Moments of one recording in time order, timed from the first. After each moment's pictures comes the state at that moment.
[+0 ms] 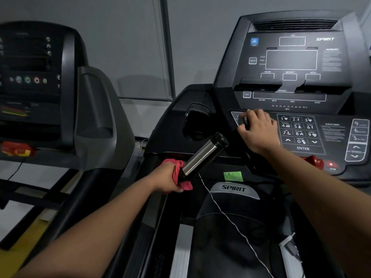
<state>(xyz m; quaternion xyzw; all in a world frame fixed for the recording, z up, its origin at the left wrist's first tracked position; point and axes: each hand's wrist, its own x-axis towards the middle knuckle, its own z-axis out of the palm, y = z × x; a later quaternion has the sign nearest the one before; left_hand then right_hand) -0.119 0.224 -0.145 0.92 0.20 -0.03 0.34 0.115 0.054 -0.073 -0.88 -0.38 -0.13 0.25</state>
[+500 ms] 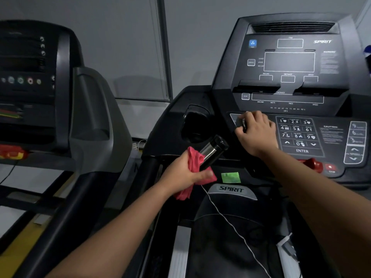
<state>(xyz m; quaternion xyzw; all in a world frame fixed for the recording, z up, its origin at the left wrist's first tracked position) -0.099 0.171 -0.108 0.86 0.23 0.11 0.44 0.114 0.059 -0.076 -0.88 -0.37 -0.15 0.24</state>
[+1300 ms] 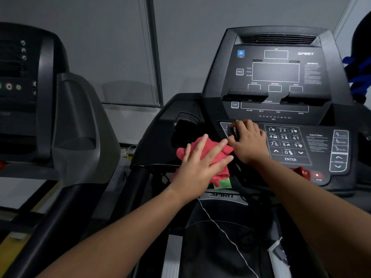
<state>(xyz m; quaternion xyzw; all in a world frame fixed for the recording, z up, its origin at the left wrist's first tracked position) -0.055 0.147 -0.103 0.95 -0.02 0.31 -0.01 0.115 0.056 -0.072 -0.89 -0.37 -0.14 0.24</state>
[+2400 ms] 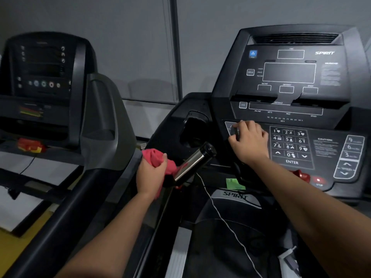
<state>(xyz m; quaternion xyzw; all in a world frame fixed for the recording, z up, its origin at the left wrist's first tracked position) -0.115 0.172 -0.116 0.67 0.49 0.39 0.39 0.117 0.051 -0.069 -0.88 -0.40 -0.11 0.25</state>
